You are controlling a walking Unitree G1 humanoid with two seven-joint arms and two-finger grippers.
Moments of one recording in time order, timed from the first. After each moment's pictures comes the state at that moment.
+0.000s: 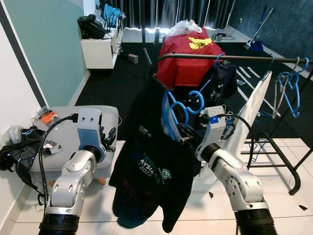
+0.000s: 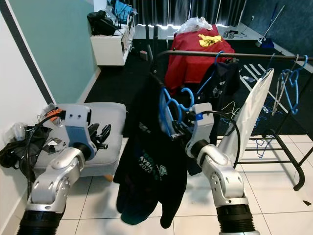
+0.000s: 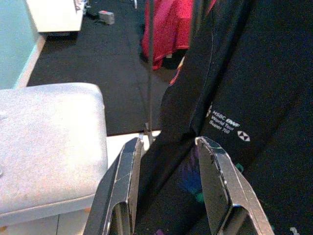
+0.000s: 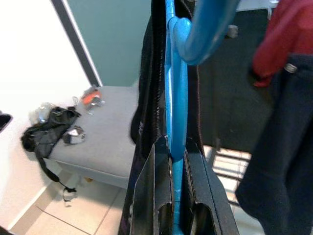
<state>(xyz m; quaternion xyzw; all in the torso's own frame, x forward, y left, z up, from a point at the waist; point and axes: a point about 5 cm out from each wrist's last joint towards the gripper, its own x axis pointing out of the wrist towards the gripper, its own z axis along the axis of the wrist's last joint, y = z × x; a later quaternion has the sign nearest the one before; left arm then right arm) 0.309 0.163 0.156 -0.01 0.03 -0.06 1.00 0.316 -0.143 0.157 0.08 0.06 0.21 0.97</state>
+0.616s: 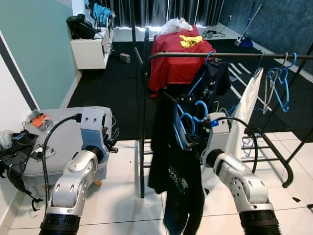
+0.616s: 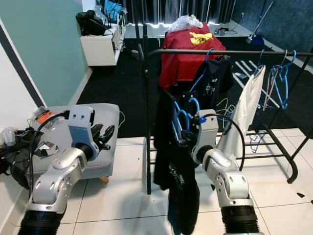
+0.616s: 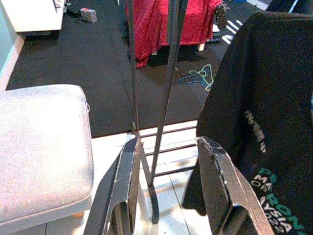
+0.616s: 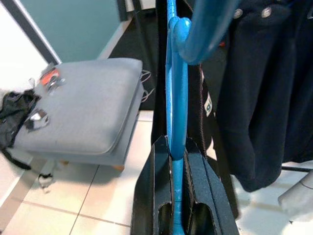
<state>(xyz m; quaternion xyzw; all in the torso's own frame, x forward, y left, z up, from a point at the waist) 0.309 0.161 0.156 -0.01 0.03 -0.07 1.00 0.316 -0.163 0.143 0.07 0.12 0.14 0.98</state>
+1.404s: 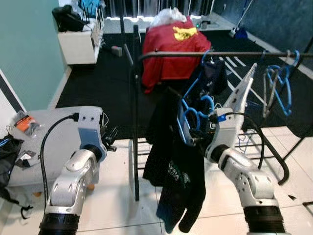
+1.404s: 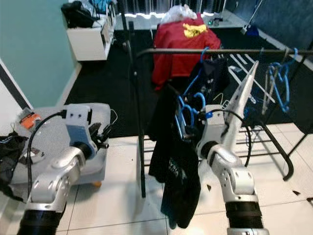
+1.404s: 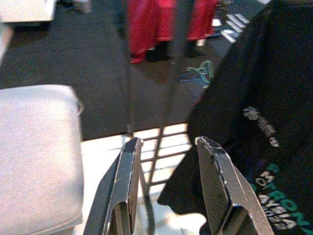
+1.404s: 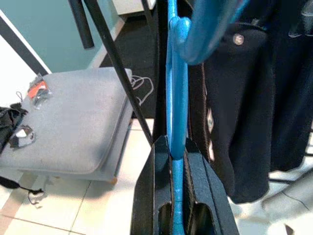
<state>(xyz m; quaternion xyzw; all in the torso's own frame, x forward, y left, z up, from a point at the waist) 0.309 0.171 0.157 -0.02 0.03 -0.05 1.00 0.323 -0.159 0.158 0.08 0.10 0.17 0.98</state>
